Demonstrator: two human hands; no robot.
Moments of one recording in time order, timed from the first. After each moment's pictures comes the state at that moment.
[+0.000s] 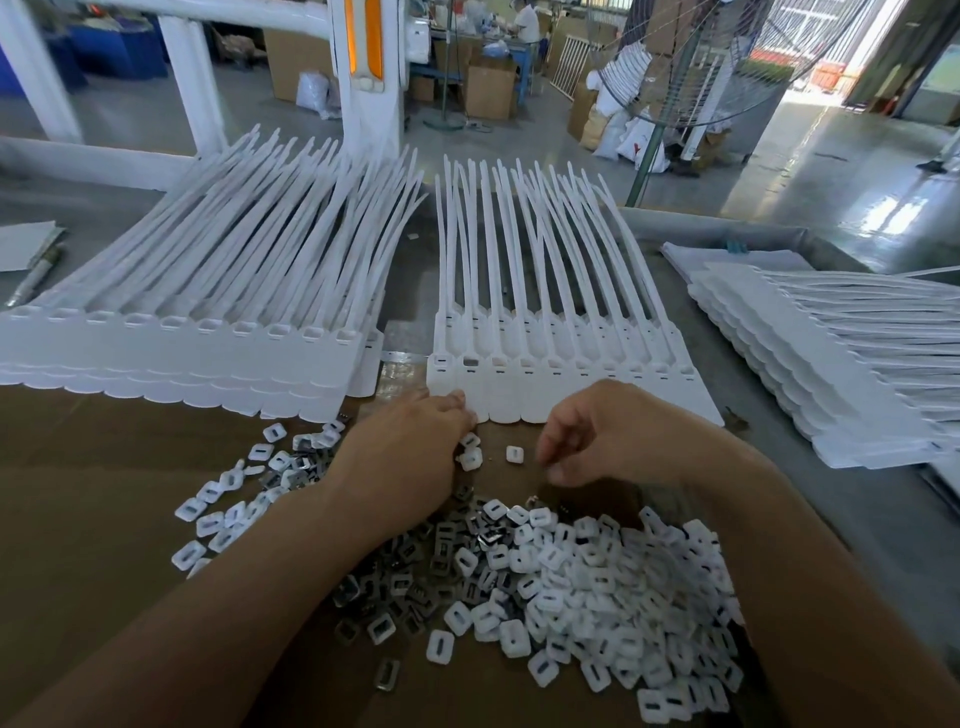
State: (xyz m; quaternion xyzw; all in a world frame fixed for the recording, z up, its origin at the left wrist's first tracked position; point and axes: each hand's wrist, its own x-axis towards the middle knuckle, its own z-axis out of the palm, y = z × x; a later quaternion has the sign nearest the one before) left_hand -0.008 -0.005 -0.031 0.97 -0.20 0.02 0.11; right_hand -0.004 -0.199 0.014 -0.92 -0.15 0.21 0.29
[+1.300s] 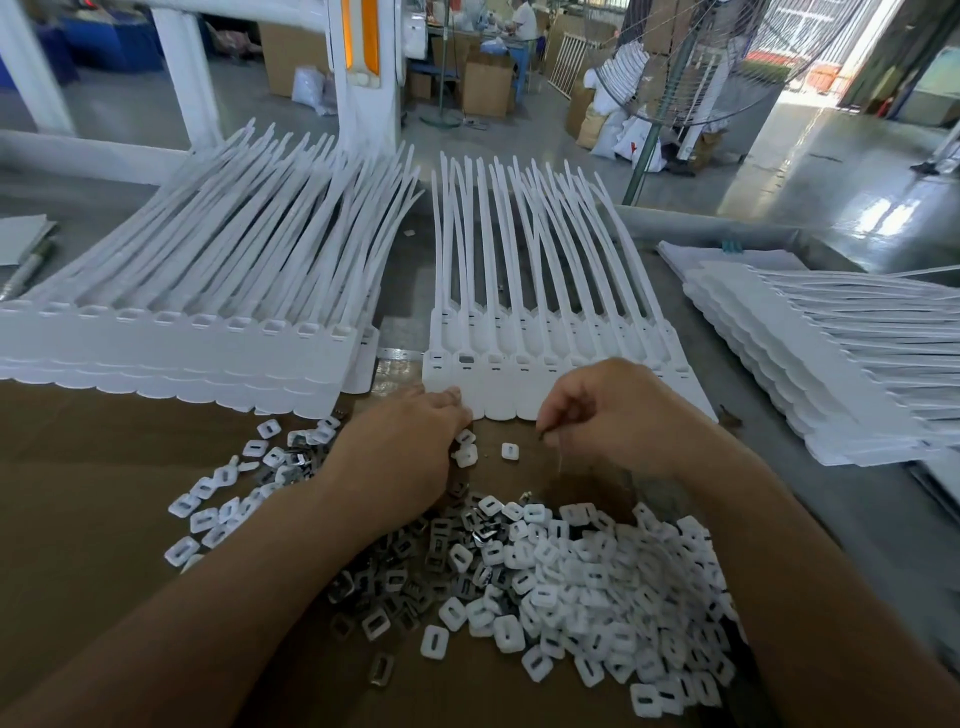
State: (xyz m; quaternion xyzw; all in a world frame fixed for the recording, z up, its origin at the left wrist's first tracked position) left_hand -0.009 -0.004 -0.033 0.97 -0.21 0.02 0.11; right_hand -0.005 -0.194 0.016 -0.94 -0.12 0.10 0.32
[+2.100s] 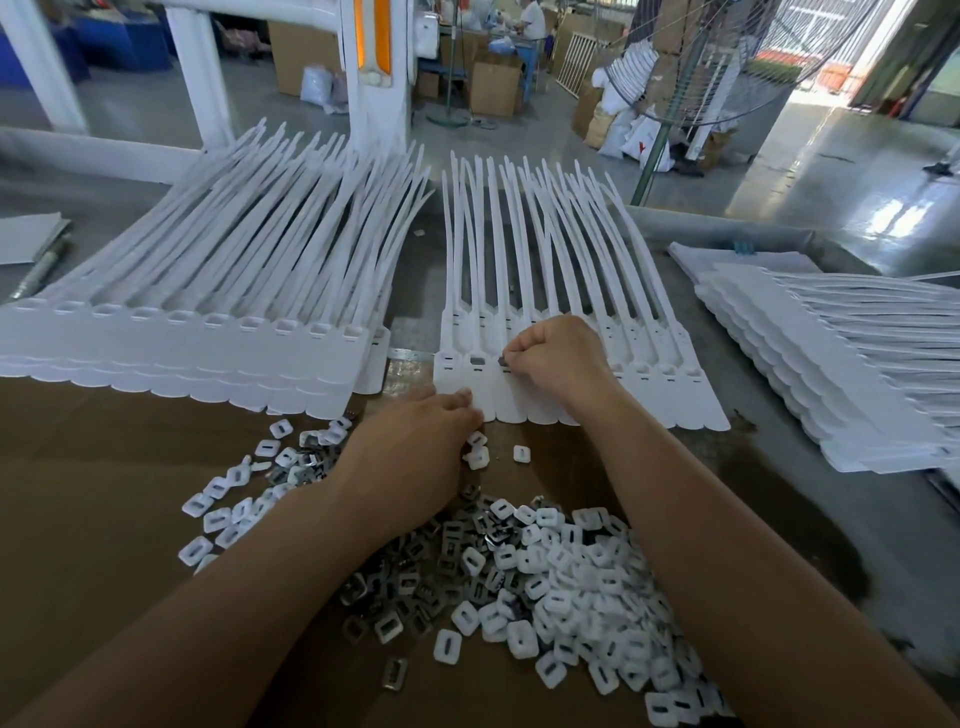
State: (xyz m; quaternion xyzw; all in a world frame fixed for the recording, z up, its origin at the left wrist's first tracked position) left_hand -0.006 -0.002 -0.033 0.97 -0.23 0.04 0.09; right_hand 0.075 -0.157 -0.023 -0.93 0.01 -0.03 0.37
